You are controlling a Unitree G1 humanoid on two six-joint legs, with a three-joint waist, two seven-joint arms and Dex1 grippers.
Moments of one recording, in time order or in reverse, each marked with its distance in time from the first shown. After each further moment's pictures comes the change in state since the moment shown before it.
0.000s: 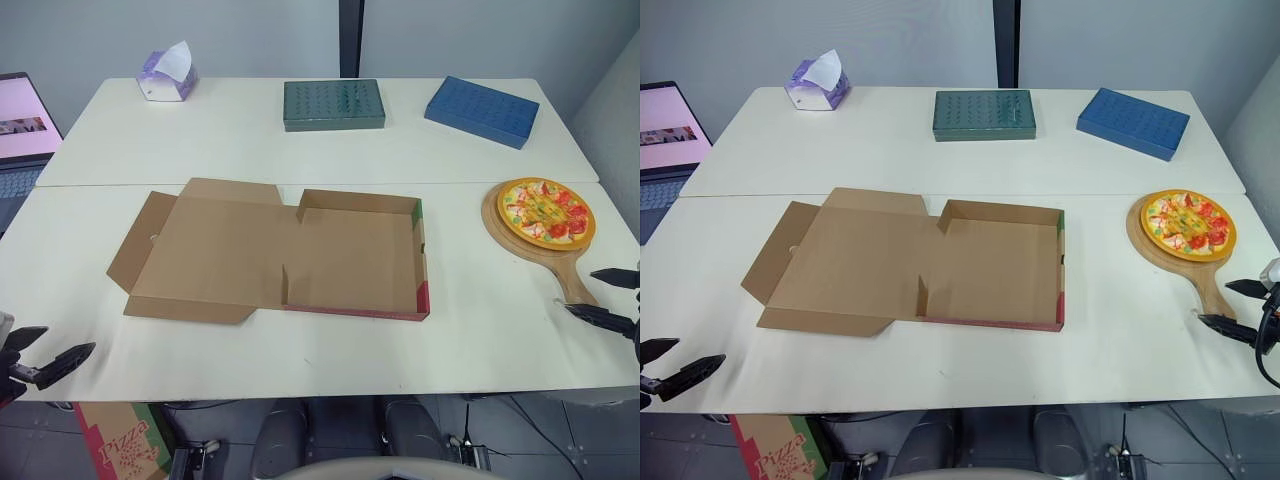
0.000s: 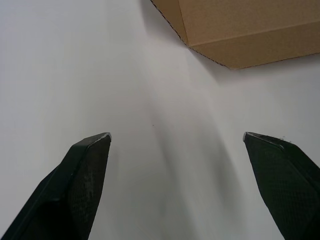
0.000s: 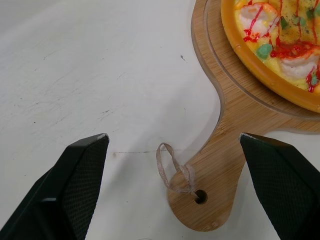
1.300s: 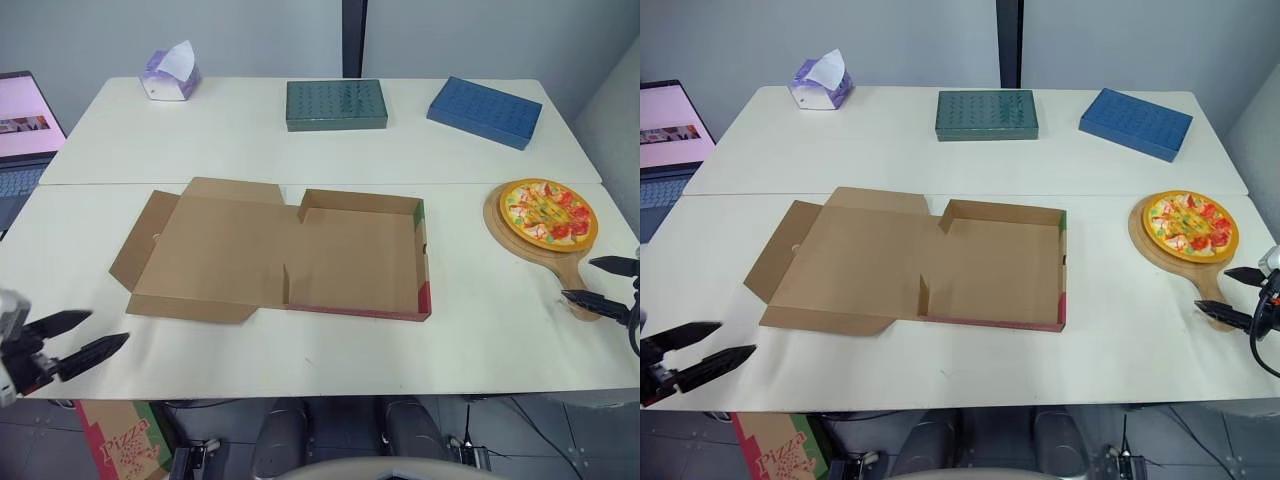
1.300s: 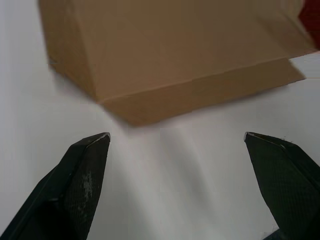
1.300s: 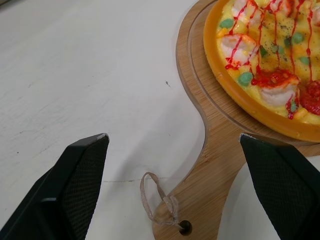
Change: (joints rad) left arm -0.070 0.010 -0.038 -0.185 -0.169 0.099 -0.156; right arm -0.057 0.023 0.010 0.009 0.001 0.023 -0.052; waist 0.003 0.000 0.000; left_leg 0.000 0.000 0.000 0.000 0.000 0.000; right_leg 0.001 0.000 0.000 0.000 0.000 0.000
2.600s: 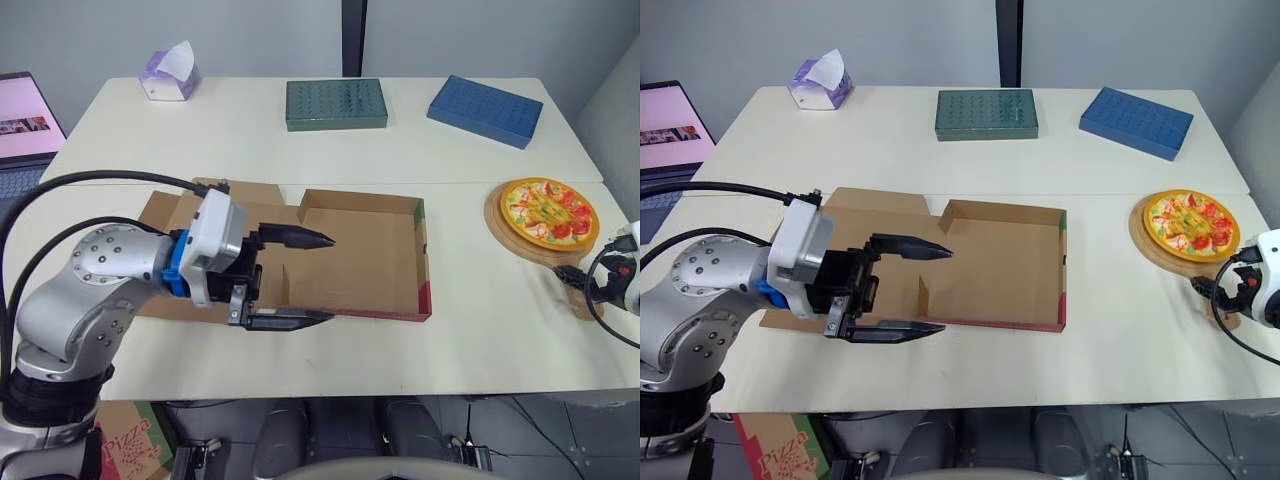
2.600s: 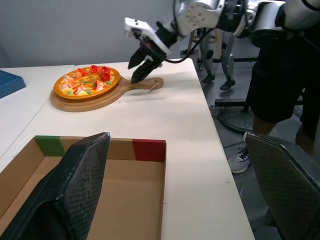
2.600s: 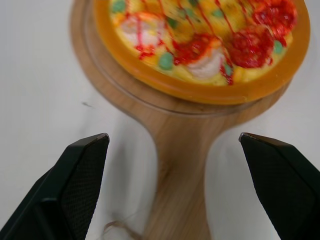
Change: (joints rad) left arm -0.763 -0.089 -0.689 -0.367 -0.253 0.000 -0.009; right arm -0.154 0.132 0.040 -0.156 0.008 0.524 -0.512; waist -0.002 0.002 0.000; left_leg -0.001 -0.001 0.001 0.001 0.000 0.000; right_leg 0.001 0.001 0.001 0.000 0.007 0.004
